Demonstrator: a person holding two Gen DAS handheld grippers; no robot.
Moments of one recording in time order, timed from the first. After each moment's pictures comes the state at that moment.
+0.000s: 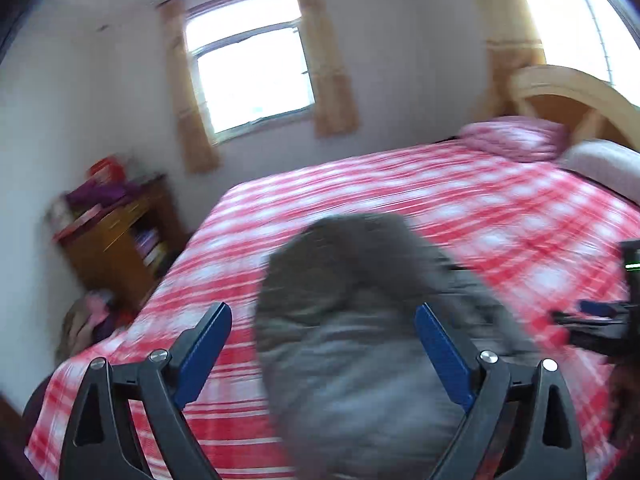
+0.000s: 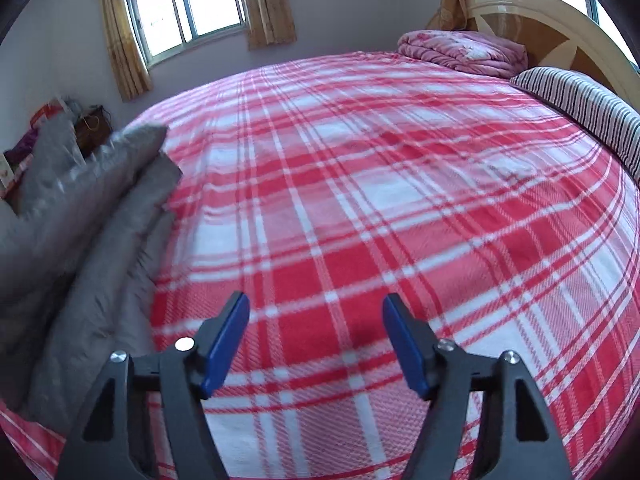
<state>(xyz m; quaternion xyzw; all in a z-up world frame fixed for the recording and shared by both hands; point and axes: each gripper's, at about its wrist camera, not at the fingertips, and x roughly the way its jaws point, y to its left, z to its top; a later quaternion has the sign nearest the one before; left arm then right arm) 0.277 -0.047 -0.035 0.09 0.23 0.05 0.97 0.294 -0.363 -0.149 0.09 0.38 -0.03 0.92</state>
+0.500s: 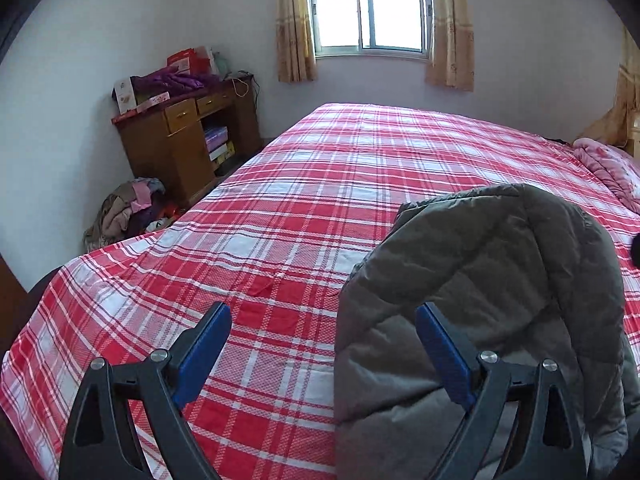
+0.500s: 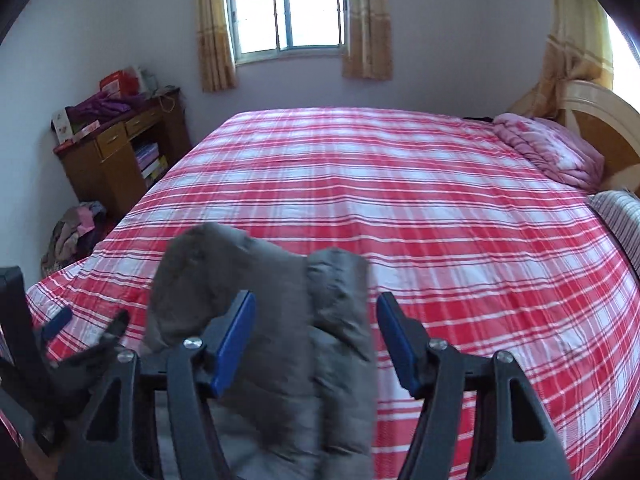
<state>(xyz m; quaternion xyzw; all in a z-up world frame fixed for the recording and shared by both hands) 0.373 0.042 -0.083 -0.04 0.32 0.19 0.93 0.375 -0.171 -0.003 -0.01 0.35 0.07 0.93</state>
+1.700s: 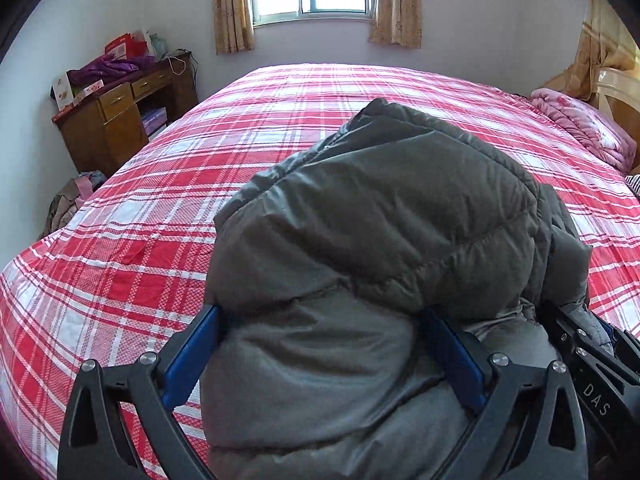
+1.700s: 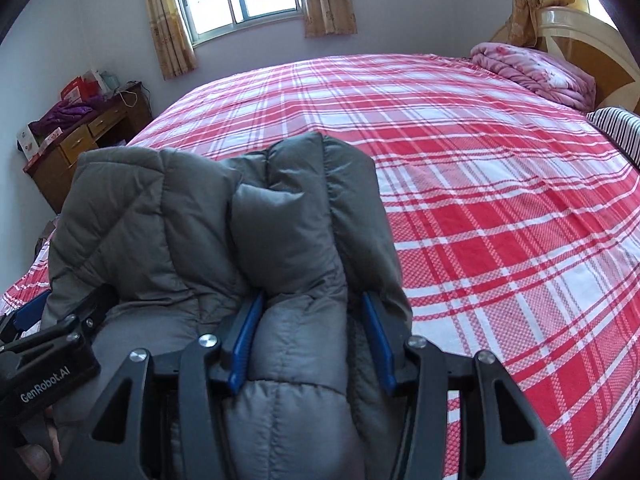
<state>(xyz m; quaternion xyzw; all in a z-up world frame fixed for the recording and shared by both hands) 0.428 -0.024 -0.155 -0.03 0.38 0.10 0.92 0.404 -0.225 -0.154 0.06 0.39 0.03 0.92</state>
